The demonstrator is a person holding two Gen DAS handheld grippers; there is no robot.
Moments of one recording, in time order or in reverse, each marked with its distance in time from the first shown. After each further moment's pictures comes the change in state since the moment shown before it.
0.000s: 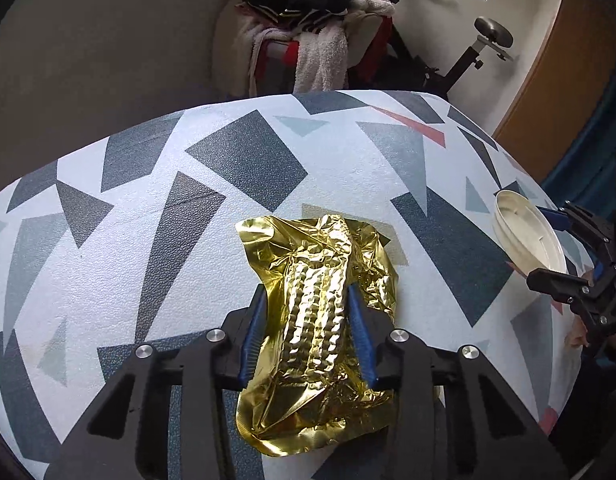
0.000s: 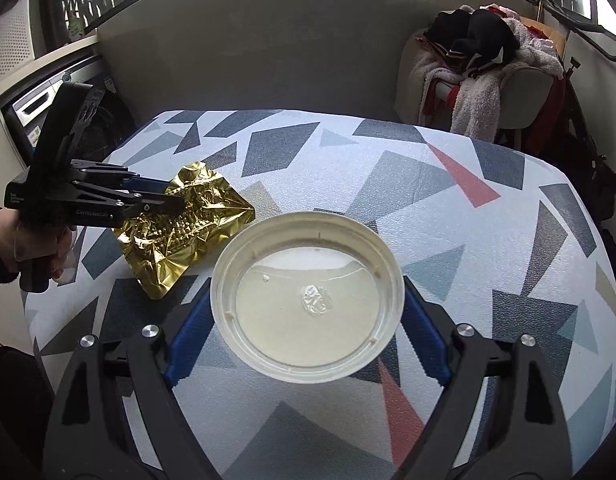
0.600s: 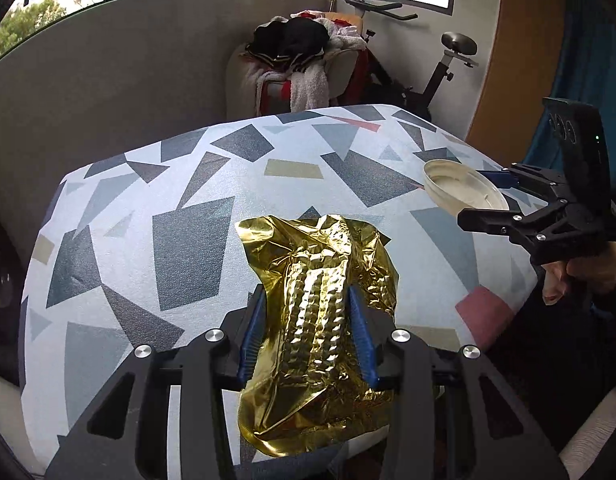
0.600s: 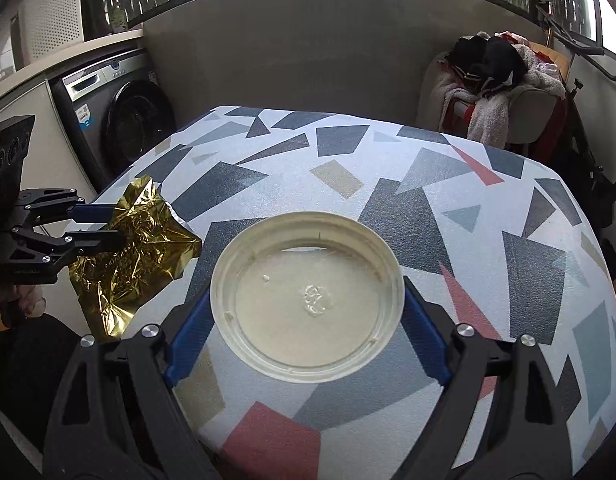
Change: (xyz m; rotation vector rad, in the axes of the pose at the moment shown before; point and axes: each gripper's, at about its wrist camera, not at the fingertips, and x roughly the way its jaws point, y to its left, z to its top) left arm -0.153 -0.091 -0.157 0.041 -0.161 0.093; right arm -0.092 0.080 -0.075 -0.063 -0.052 0.038
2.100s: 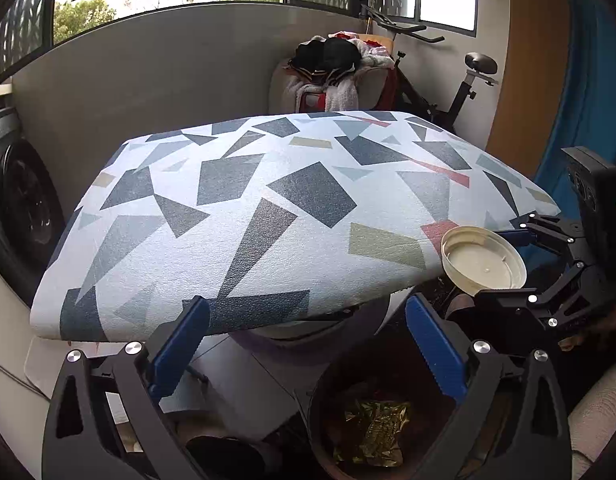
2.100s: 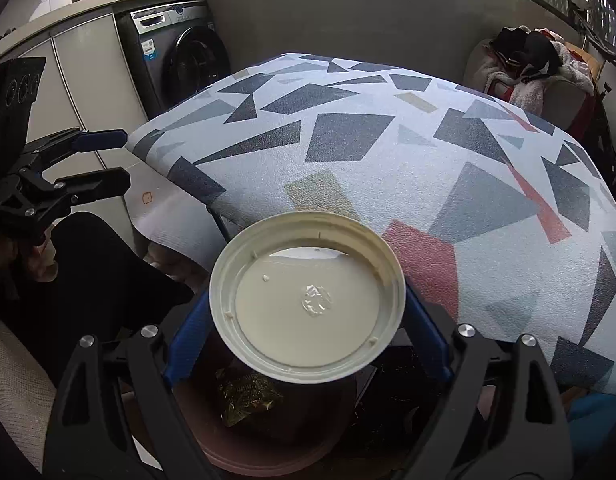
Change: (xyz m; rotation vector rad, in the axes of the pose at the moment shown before) left arm -0.081 -0.049 -0.116 -0.105 -0.082 0.150; right arm -0.050 0.091 -0.127 -0.105 0.109 0.095
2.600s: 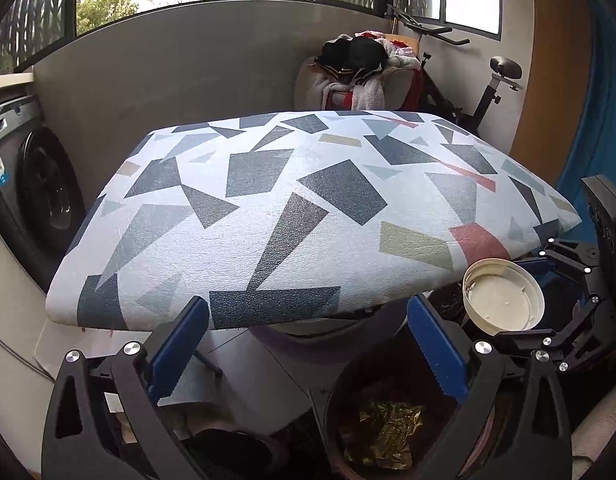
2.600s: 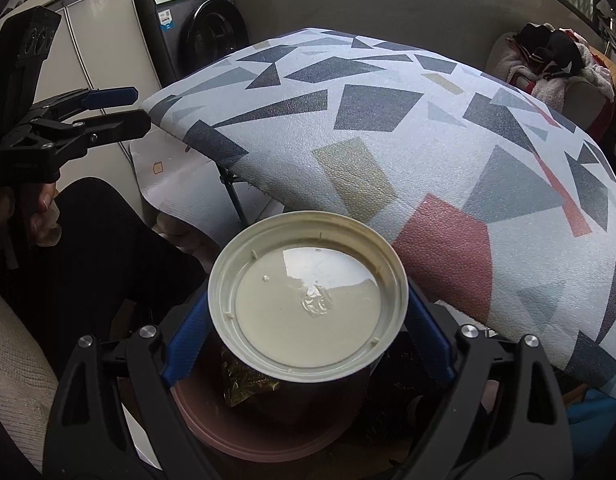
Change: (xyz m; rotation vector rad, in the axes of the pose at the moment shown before) left arm -0.001 0.010 -0.004 -0.033 0.008 0.075; right arm 0.015 0.015 -0.009 -0.061 0.079 0.029
